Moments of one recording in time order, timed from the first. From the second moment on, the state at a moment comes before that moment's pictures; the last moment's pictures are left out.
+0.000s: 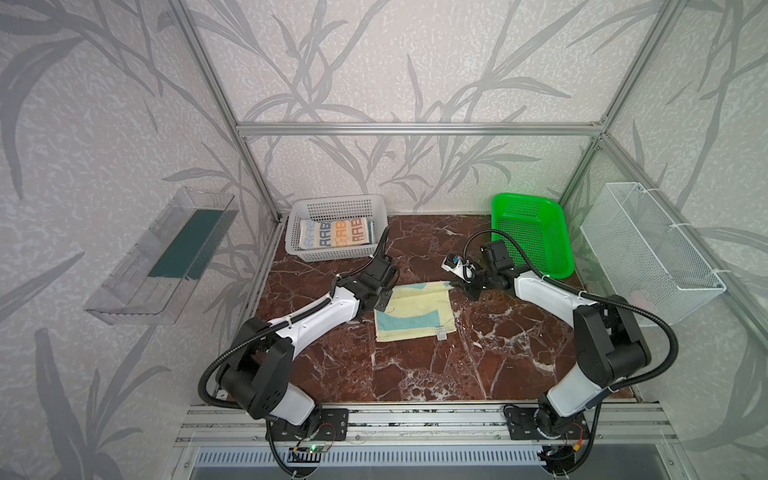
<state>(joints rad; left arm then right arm) -0.58 1.49 0.99 -0.53 -0.34 -0.13 0.34 1.65 1.03 -0.29 -0.49 -0.67</state>
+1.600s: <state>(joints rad) -0.75 1.45 0.80 -0.59 -0.34 -0.38 0.51 1.58 0.88 -0.54 -0.31 -0.52</state>
